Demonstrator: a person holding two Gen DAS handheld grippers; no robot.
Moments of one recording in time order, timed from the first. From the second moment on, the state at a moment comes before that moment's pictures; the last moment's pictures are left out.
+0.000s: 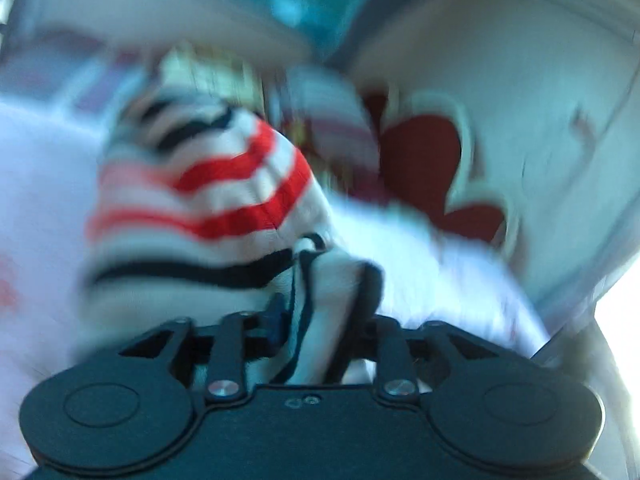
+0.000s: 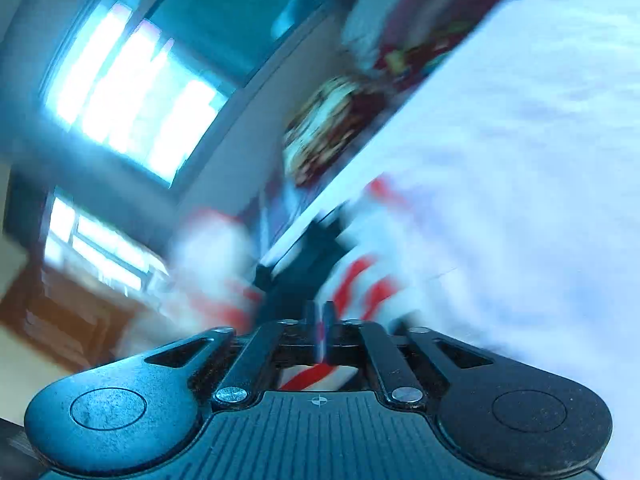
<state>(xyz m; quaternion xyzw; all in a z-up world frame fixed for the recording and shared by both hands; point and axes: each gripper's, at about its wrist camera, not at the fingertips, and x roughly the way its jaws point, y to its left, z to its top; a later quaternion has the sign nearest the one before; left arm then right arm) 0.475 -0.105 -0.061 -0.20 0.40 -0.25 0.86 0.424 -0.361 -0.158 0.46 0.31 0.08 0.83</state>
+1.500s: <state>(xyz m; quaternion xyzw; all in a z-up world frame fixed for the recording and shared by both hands) 0.445 0.038 -0.111 -0.25 0.38 -0.15 0.87 0.435 -0.348 -0.173 0.45 0.41 0.19 0.77</state>
